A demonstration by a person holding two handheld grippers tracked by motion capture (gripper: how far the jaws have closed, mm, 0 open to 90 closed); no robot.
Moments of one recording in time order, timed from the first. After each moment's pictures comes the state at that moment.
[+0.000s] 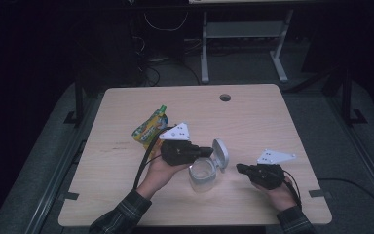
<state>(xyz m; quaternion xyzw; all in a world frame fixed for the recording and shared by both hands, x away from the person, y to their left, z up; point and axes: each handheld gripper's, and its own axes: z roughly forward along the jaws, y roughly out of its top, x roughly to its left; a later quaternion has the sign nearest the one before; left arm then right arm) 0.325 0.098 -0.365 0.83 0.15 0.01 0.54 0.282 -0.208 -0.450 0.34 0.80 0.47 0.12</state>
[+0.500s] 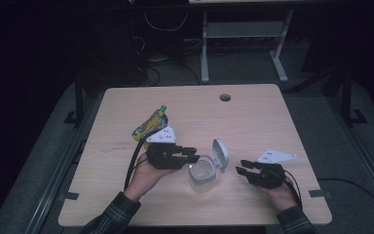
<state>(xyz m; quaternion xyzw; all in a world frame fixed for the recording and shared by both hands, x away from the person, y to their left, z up) 0.317 0.132 -0.370 0.84 0.20 0.02 0.51 0.284 -0.211 -0.454 0.36 0.80 0.46 0.13</state>
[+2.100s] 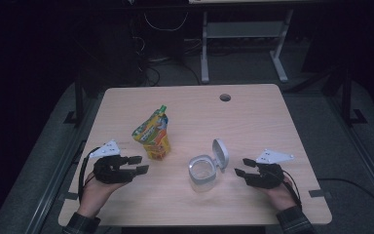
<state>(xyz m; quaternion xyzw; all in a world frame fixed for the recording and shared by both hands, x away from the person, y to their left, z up) 0.287 0.265 -0.394 0.81 0.34 0.07 0.48 0.286 -0.209 -0.459 0.36 0.80 0.45 0.15</state>
